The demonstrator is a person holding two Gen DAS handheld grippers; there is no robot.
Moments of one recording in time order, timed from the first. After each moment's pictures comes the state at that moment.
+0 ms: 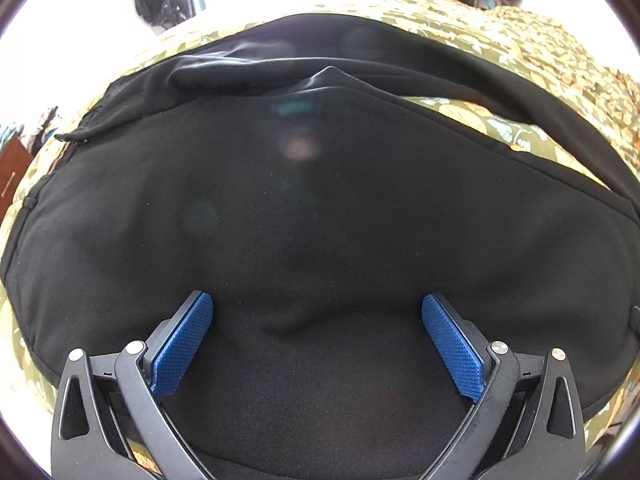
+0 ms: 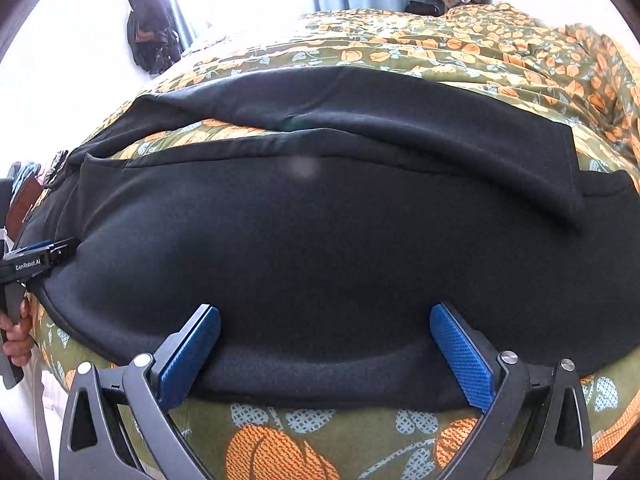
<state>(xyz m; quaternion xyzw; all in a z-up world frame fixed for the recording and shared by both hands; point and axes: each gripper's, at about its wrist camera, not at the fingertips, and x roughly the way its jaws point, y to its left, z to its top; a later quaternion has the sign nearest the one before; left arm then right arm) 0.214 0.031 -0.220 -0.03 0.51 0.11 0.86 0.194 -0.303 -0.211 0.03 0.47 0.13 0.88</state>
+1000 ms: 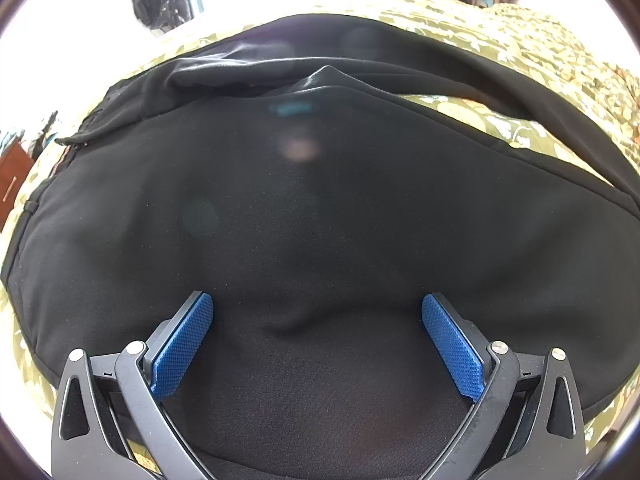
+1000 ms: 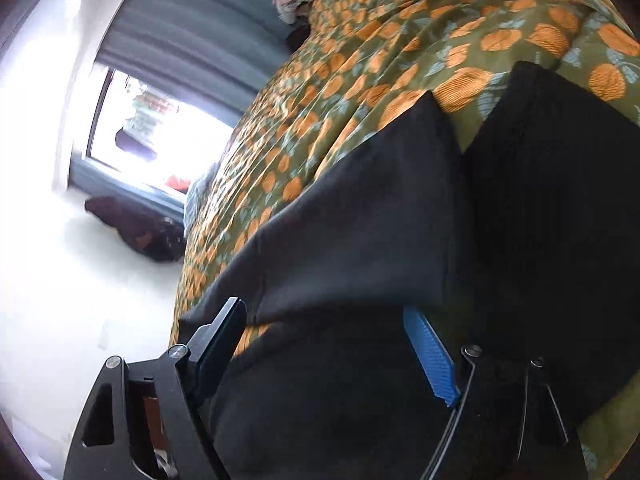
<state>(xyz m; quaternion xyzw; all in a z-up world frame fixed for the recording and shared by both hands) 0.212 0.024 -0.222 -0.03 0.51 0.11 0.86 0.235 -0.448 -0.199 0.45 0.37 0.08 0.81</state>
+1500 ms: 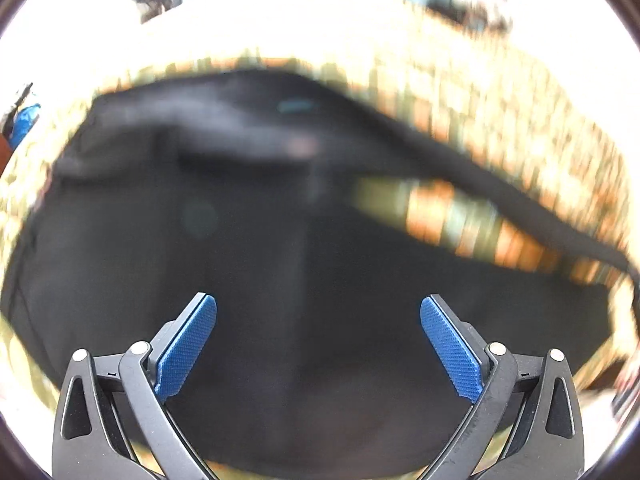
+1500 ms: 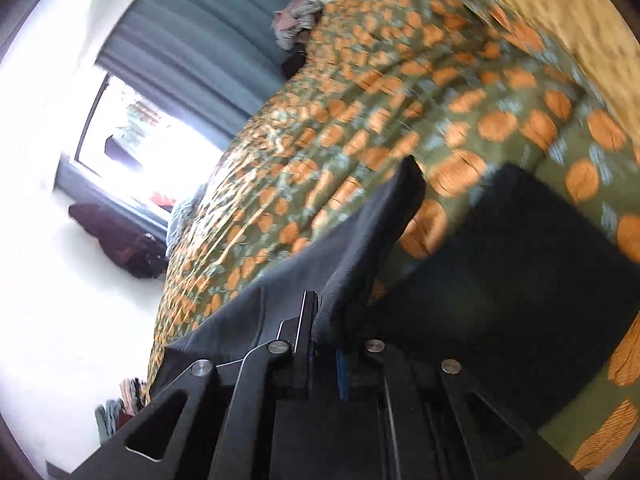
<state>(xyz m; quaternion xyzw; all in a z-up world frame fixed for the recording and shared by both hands) 0.258 0.079 -0.128 -0.14 0.49 0.04 0.86 0.228 -0.453 -0.135 0.38 0.34 0.05 0.86</state>
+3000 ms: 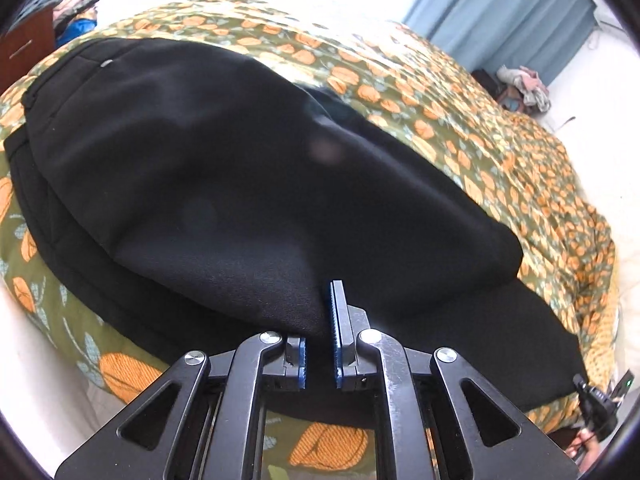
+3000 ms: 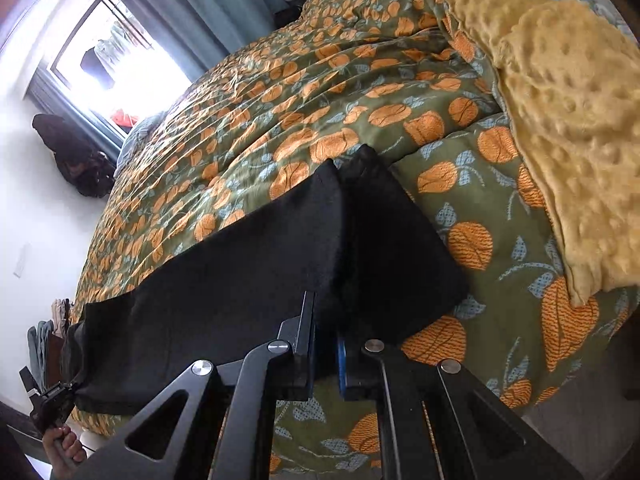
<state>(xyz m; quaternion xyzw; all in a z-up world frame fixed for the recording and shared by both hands) 0.158 0.085 -0.168 -0.26 0.45 0.10 0.85 0.184 -0.513 -0.162 0.25 0.45 0.01 0.86</state>
